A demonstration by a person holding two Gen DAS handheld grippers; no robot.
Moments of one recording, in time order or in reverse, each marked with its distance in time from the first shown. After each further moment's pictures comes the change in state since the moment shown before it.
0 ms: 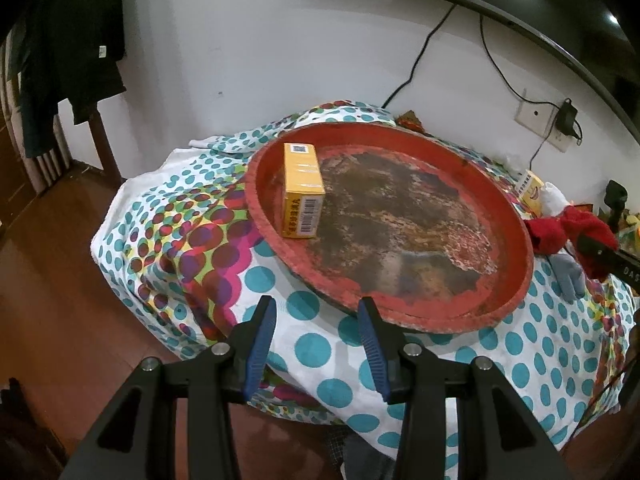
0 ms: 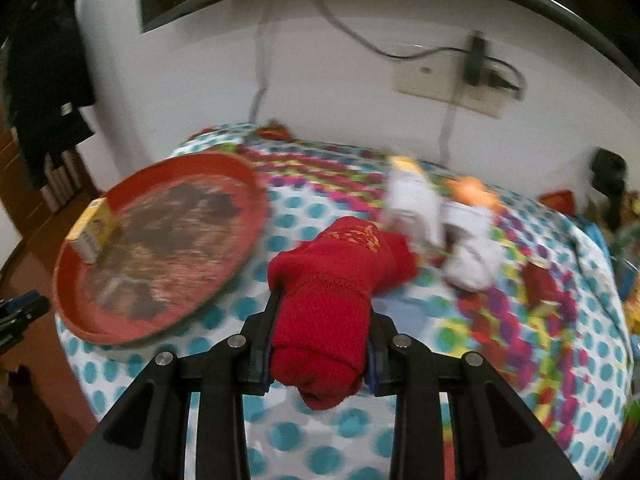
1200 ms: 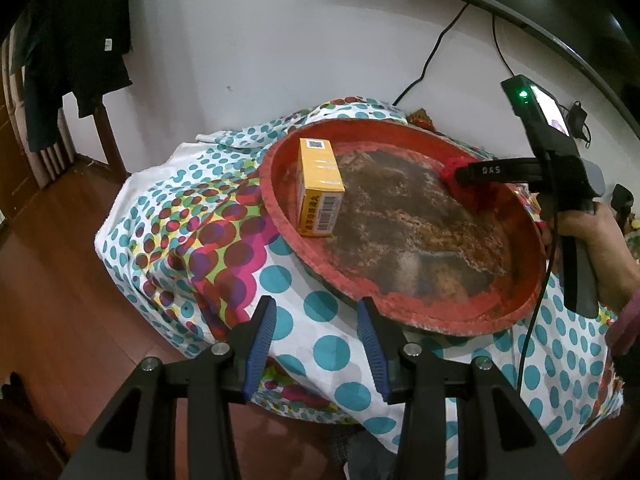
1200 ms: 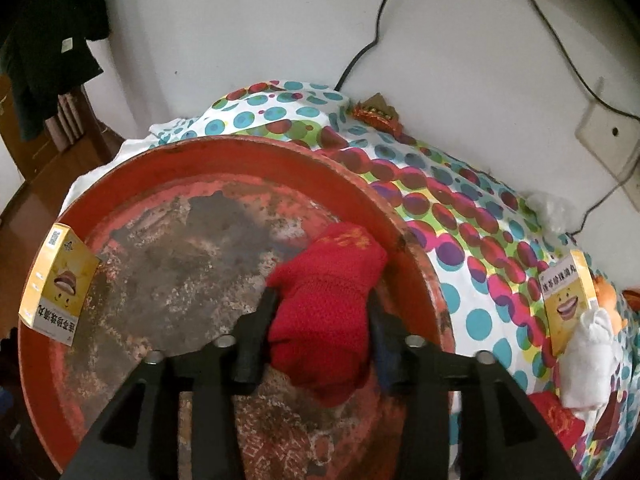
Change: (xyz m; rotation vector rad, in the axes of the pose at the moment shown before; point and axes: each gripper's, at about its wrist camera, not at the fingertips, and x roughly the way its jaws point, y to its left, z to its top) left arm 0.006 0.006 0.000 -0.016 0.016 0.010; right arm 0.142 0.076 0.090 -0.129 0.161 0.011
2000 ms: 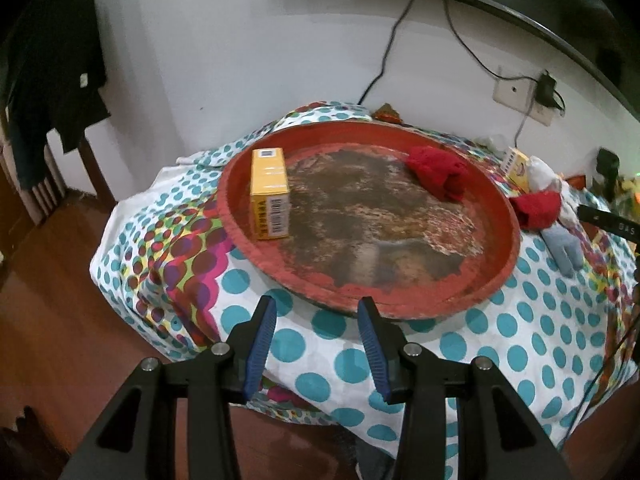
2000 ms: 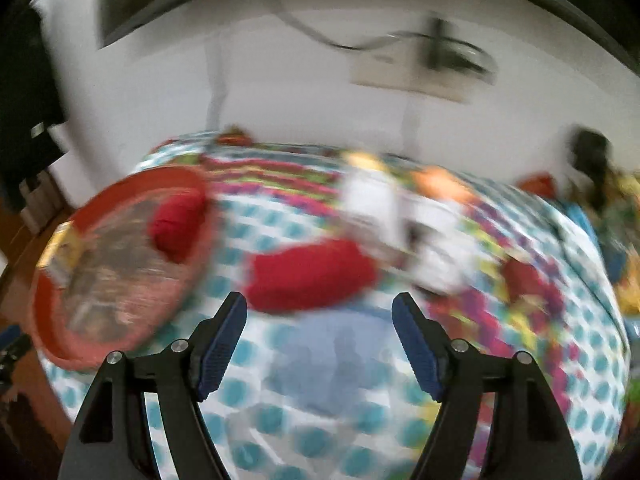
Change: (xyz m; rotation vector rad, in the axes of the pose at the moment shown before) left arm -0.009 -0.041 -0.010 0.134 -0.036 -0.001; right arm -0.110 -0.127 -0.135 0.292 -0.150 -0.134
